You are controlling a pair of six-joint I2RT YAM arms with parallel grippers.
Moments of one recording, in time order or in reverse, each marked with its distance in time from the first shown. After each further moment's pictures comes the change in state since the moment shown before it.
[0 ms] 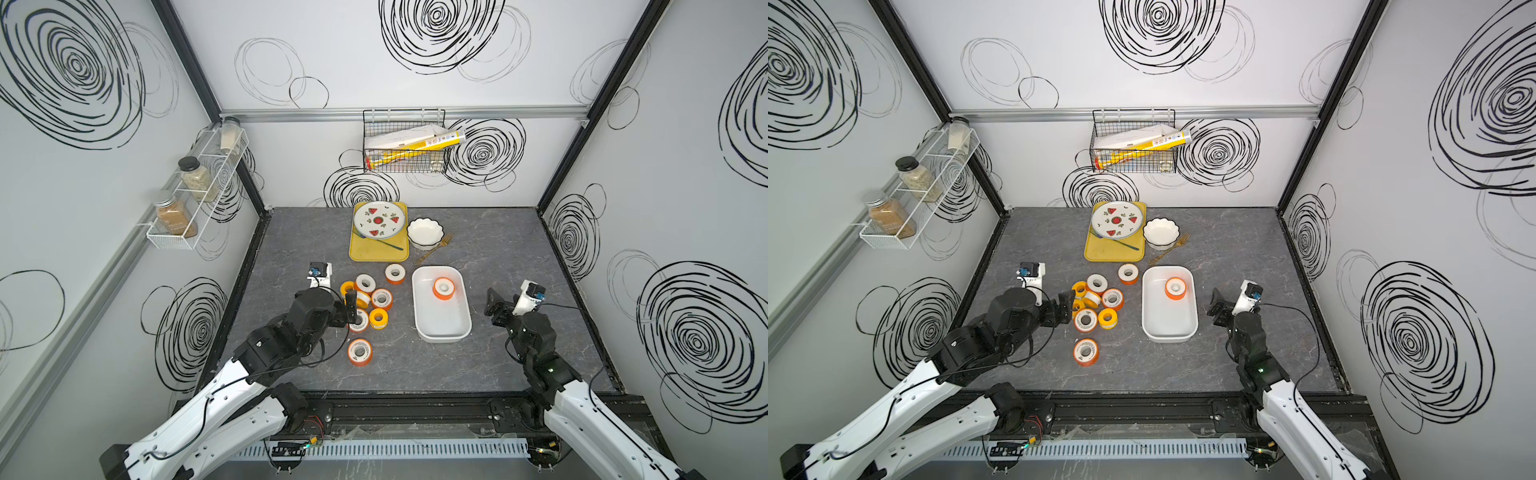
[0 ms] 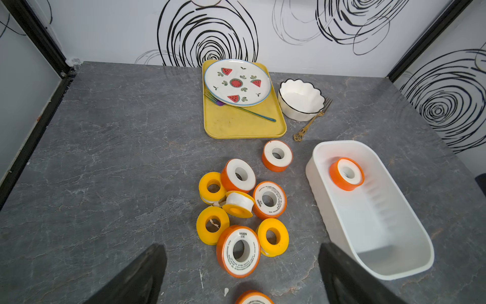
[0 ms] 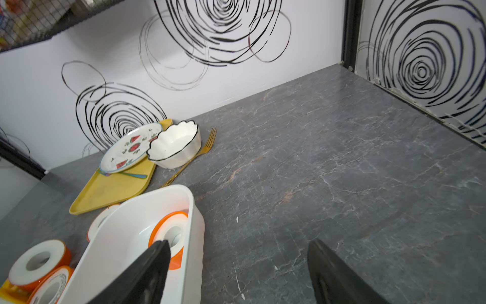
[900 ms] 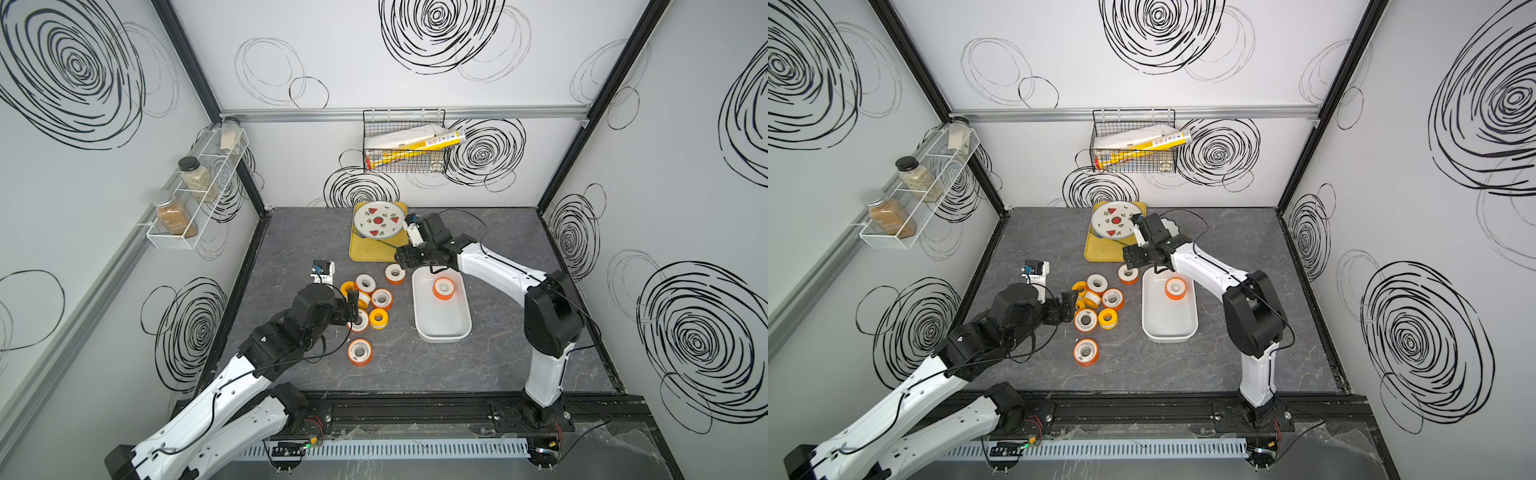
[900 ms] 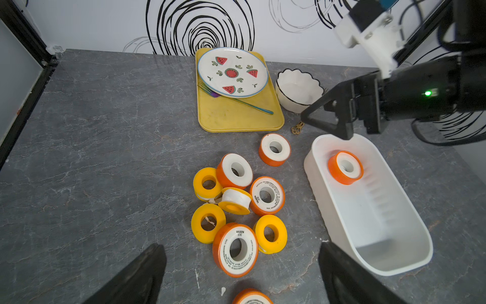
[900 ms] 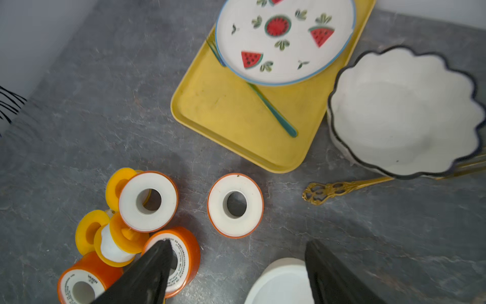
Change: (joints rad) left arm 0.053 0.037 -0.010 0.025 0.083 0.024; right arm 0.237 1.358 1.424 -0.646 -0.373 -0.225
